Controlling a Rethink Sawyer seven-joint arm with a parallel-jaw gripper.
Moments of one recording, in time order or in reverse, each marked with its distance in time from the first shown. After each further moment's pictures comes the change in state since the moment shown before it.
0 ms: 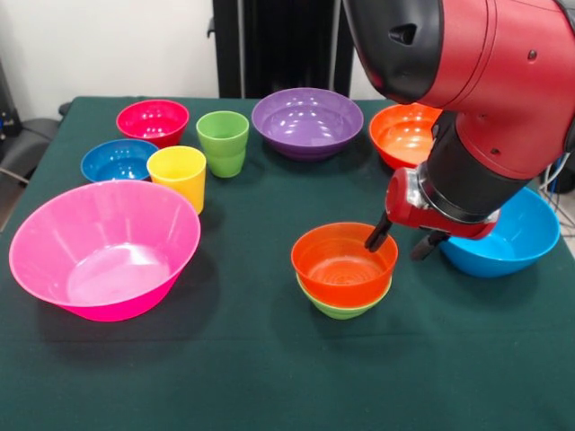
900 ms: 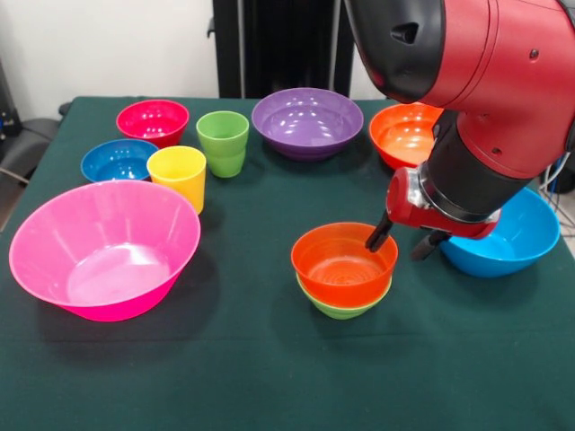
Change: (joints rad) arm 0.001 -0.001 -0.001 0.000 0.000 -0.001 0.000
